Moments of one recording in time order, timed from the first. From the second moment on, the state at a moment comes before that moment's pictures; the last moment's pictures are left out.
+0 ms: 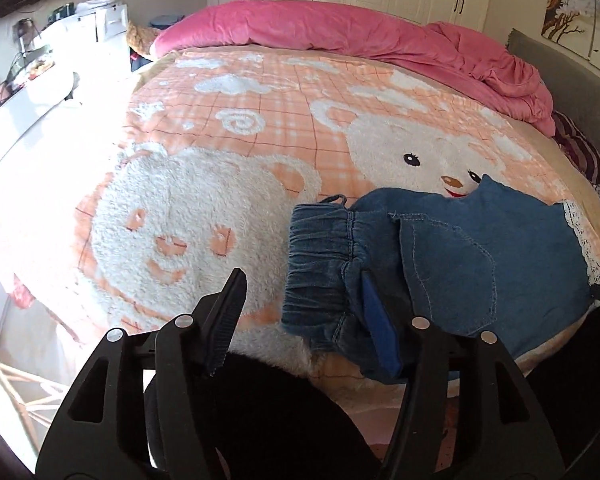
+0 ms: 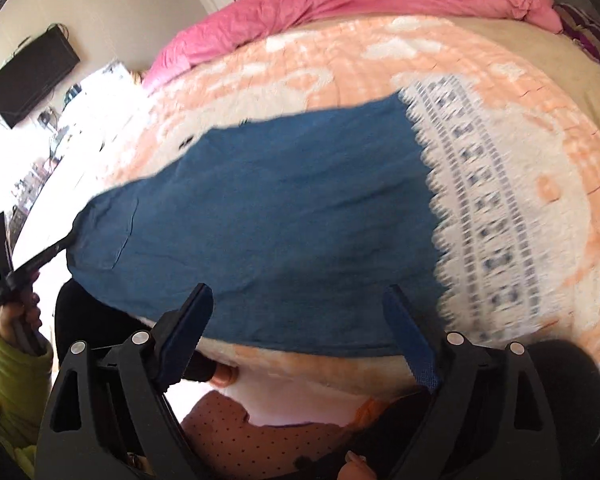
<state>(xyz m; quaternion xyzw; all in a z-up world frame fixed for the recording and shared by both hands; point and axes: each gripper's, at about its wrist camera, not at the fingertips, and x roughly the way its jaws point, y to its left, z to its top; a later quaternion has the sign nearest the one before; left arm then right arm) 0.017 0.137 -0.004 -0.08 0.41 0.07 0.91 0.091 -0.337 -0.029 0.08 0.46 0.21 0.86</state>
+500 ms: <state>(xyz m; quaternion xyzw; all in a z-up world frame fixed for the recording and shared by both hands) 0.111 0.031 0.038 -0.06 0.38 -0.05 0.92 0.235 -0.394 0.017 0.11 0.42 0.16 0.88</state>
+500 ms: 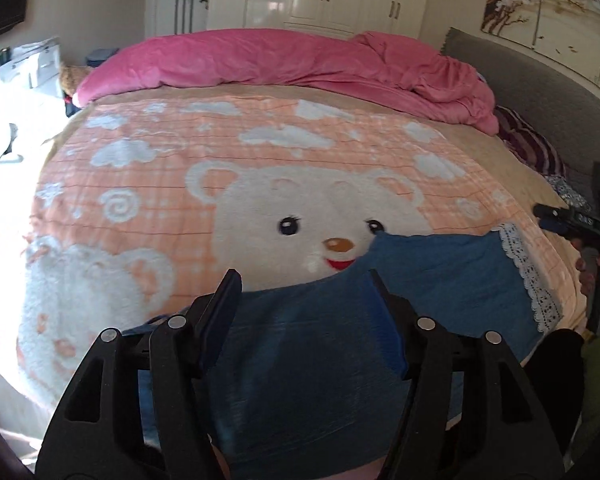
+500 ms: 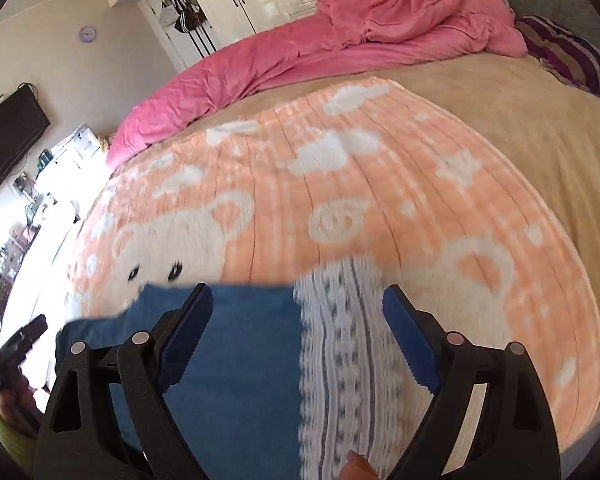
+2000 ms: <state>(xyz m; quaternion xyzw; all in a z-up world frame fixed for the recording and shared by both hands) 0.232 -0.027 -0.039 -0.22 0.44 -0.18 0.85 0.249 -0.403 -0.007 0.09 0.36 0.22 0.90</state>
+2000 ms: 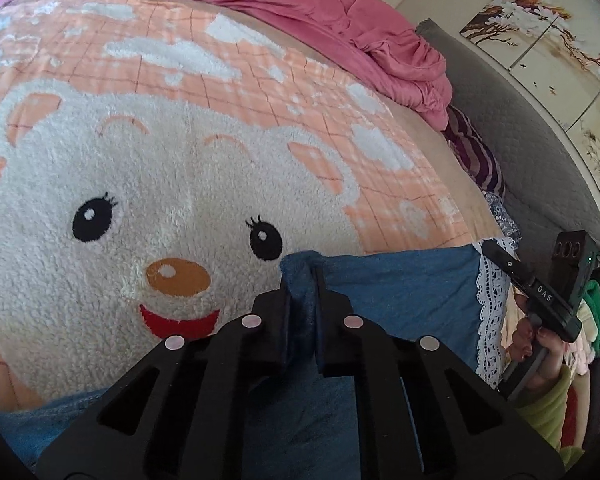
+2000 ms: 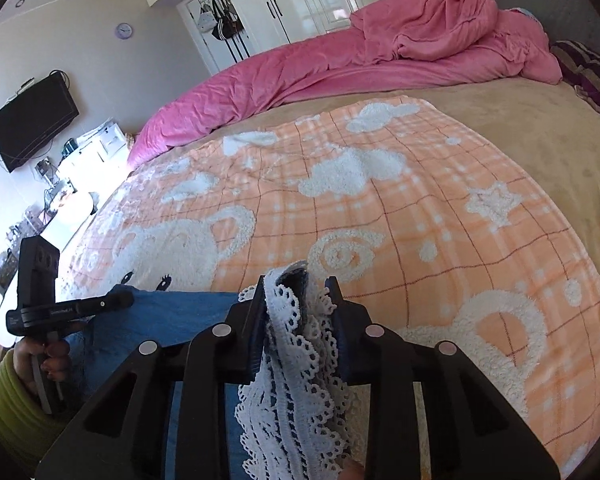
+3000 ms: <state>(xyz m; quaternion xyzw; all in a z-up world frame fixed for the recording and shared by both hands) 0.205 -0.041 -0.029 -0.12 0.39 -0.08 0.91 0.231 -0.370 -0.001 0.05 0.36 0.21 0.91</state>
